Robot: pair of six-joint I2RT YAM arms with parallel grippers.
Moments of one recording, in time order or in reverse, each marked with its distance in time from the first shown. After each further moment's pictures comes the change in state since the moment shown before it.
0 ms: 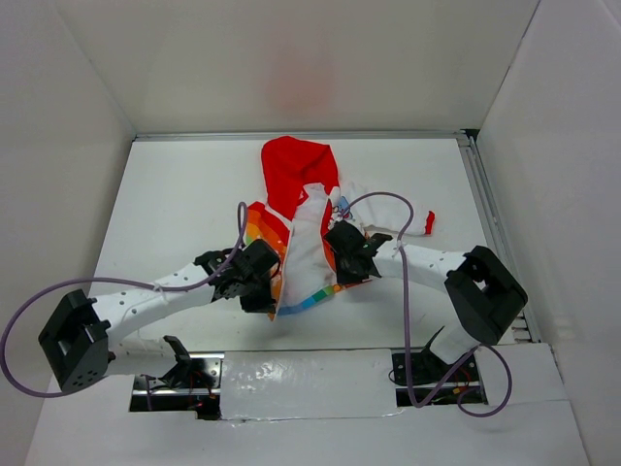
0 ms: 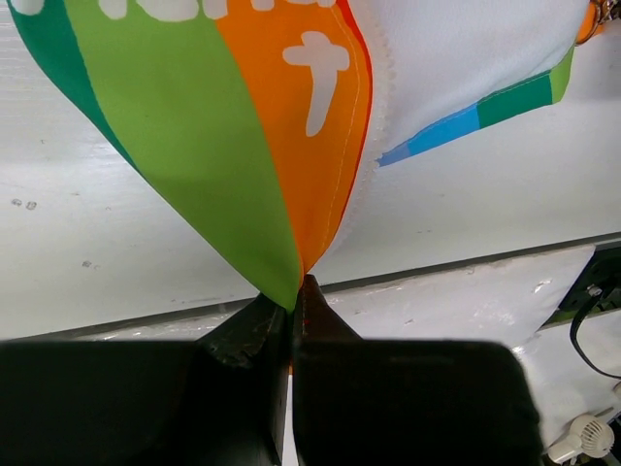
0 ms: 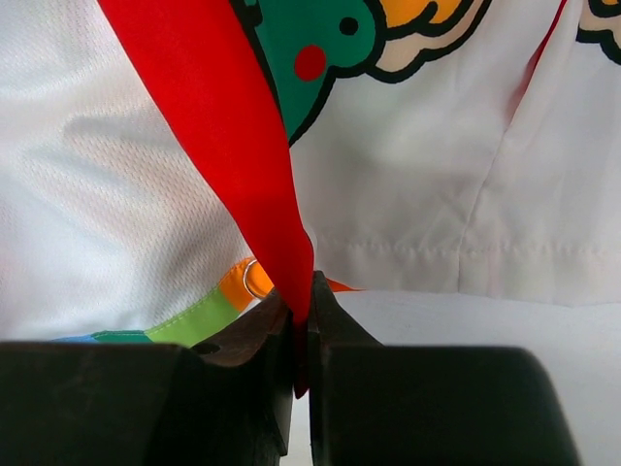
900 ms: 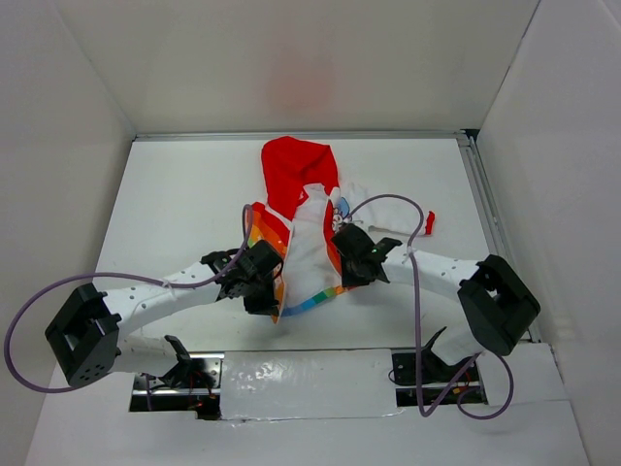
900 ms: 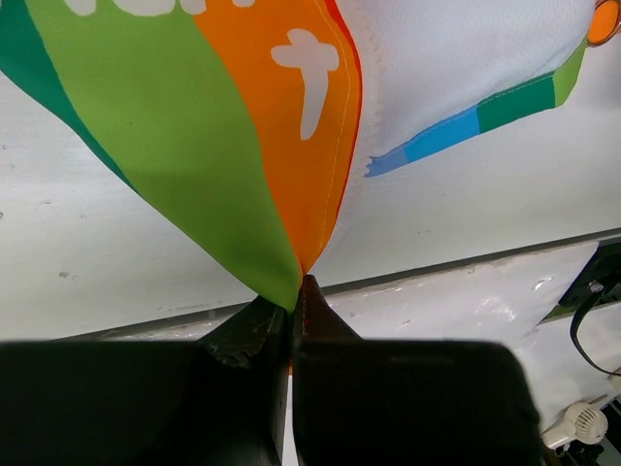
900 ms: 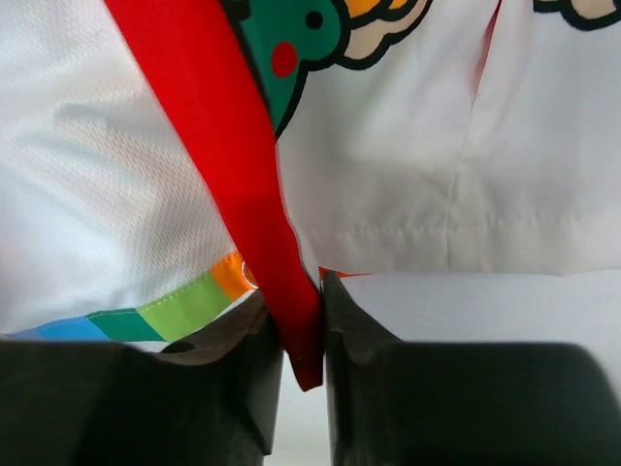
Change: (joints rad) left arm 0.004 0.040 -0.015 0.042 0.042 -0.001; right arm -0.006 -0.084 -0.062 0.008 0.006 0.026
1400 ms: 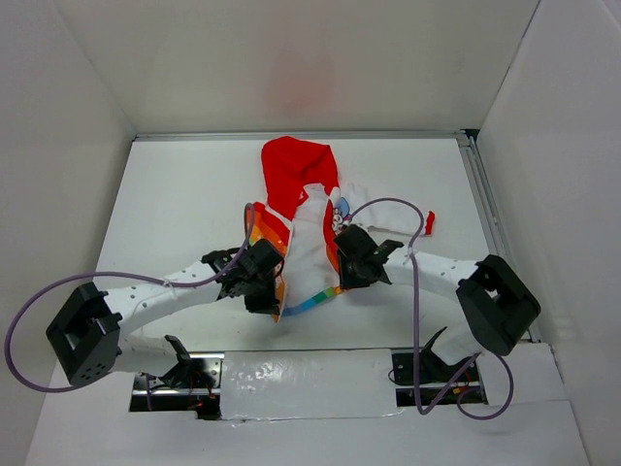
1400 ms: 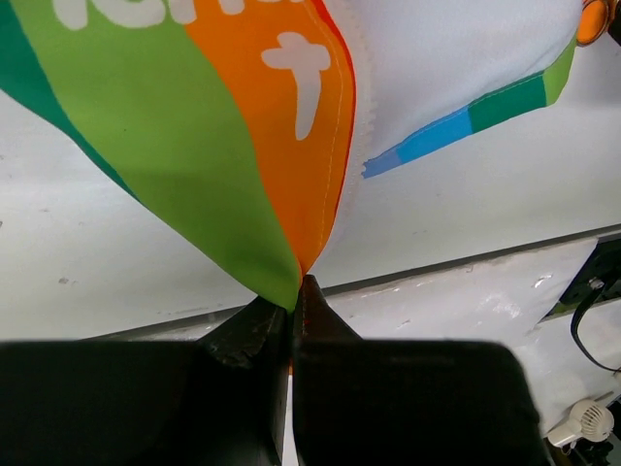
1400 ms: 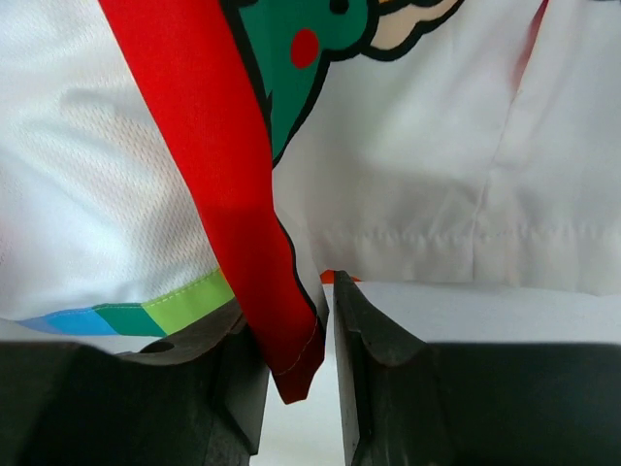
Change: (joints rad) left arm 0.002 0.017 0.015 0.010 0.004 0.021; right arm -0.023 0.000 -0.038 0.060 -0.073 -0.014
